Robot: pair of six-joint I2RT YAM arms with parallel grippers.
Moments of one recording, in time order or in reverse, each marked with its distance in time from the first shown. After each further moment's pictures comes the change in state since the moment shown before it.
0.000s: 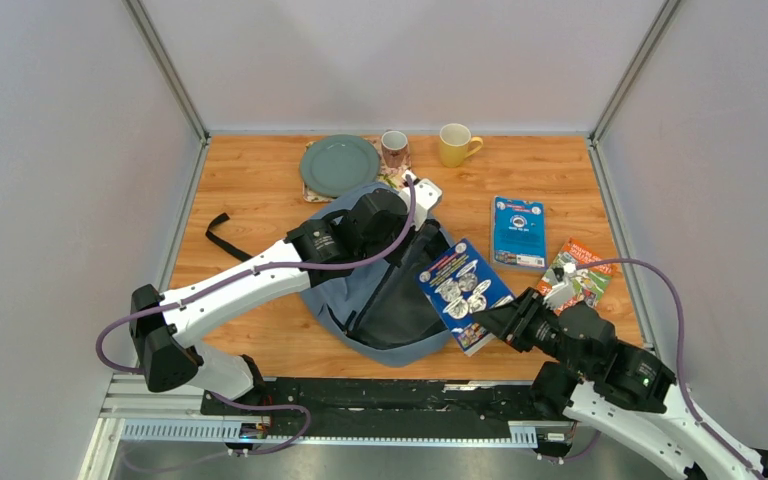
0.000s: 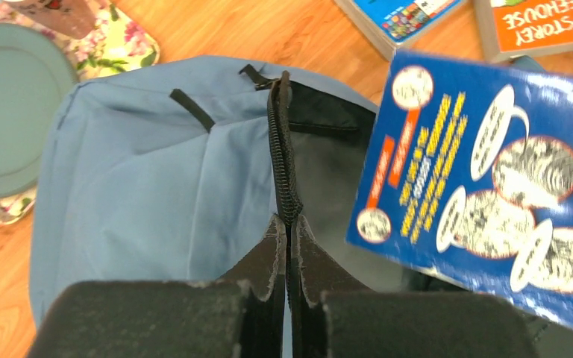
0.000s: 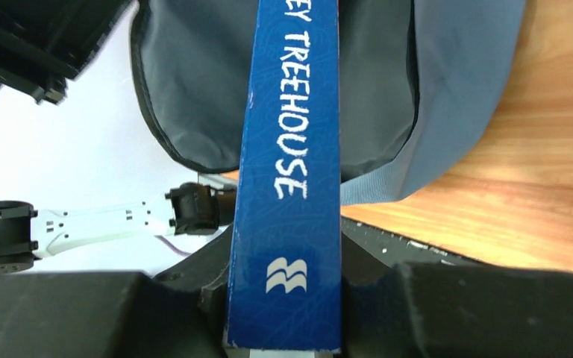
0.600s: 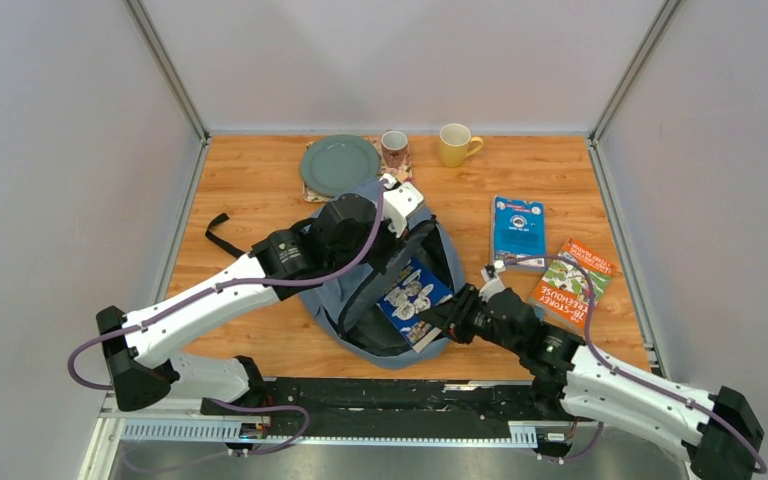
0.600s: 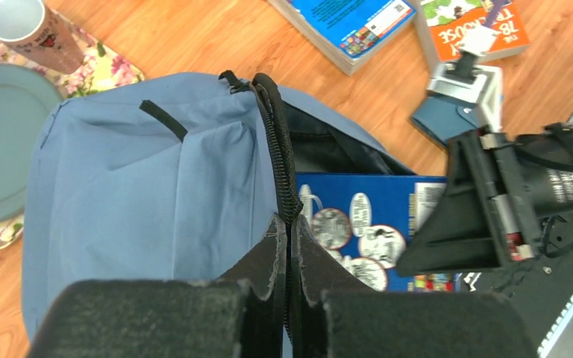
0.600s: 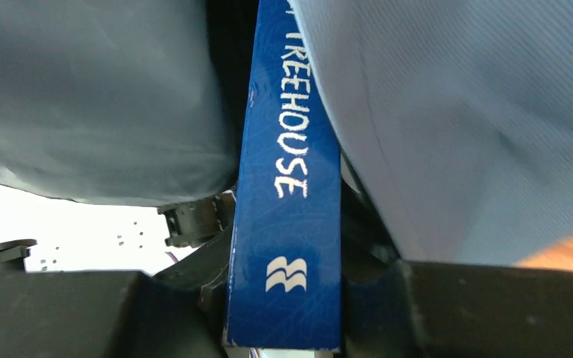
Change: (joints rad) left arm 0.000 -0.153 -0.072 0.027 0.063 0.026; right arm 0.000 0.394 -0.337 0.687 -0.197 0.182
